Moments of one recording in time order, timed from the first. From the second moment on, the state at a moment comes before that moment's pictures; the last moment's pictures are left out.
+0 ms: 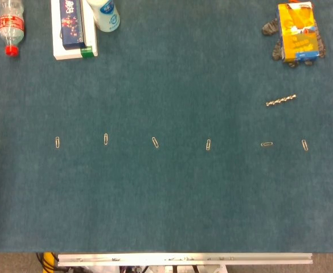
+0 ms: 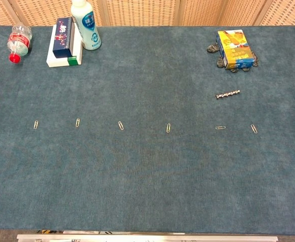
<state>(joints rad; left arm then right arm) -0.09 -1.12 -0.03 -1.61 1.45 1.43 0.06 0.16 -1.12 0.09 -1.58 -1.60 1.49 -0.17</state>
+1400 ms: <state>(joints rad) -0.12 -1.13 -0.03 -1.58 1.43 1.37 0.04 0.45 -1.27 0.14 -1.50 -1.19 1.04 -0.53</state>
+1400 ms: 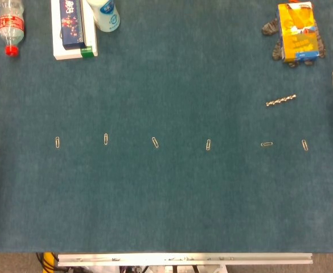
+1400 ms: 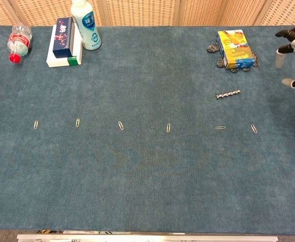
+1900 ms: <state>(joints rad) -0.11 -1.12 -0.02 -1.58 1.43 1.37 0.03 0.51 -1.36 0.12 -1.42 -1.12 1.00 -0.60</state>
